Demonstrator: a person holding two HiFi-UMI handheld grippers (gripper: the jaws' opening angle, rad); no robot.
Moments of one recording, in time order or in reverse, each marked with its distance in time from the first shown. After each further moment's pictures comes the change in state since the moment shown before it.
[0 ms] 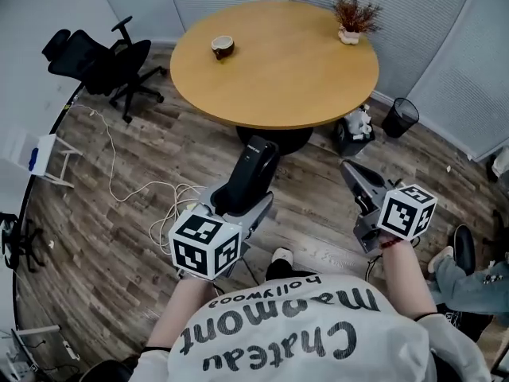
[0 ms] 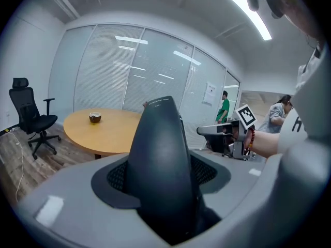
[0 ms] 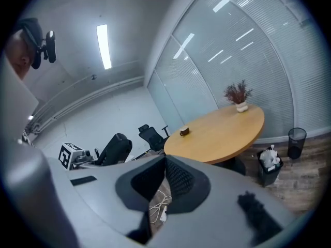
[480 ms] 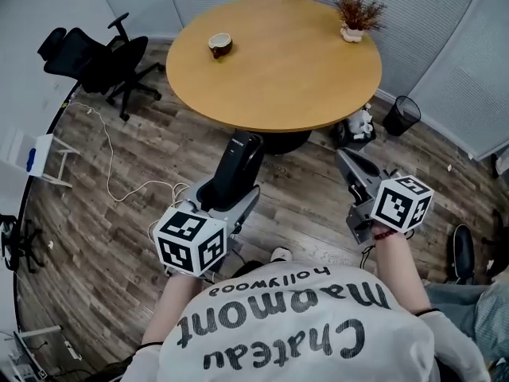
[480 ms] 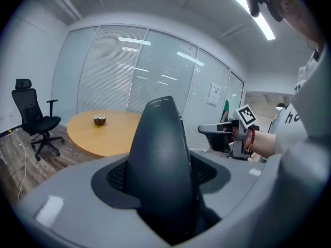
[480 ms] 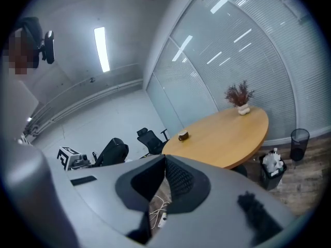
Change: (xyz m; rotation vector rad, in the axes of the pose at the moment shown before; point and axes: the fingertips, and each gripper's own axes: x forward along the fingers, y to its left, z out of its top) left arm 0.004 0.041 0.018 -0.009 -0.014 0.031; right arm 0.039 -0.009 0.027 0.007 -0.039 -0.007
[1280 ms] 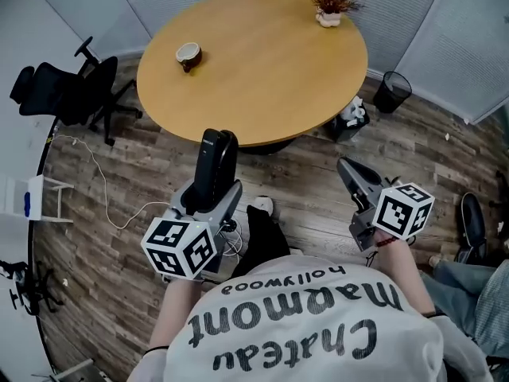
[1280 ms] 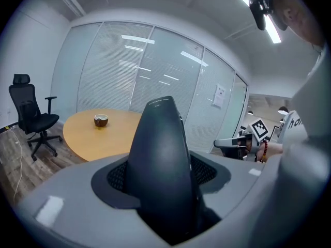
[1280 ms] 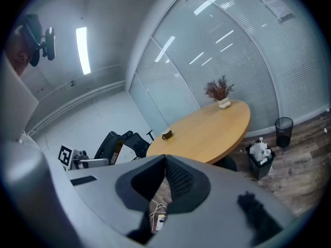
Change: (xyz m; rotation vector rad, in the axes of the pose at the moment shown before) left arm 0.052 0.067 0.025 -0.030 0.002 -0.009; right arm 0.010 -0.055 -0.022 0.108 -0.004 -0.164
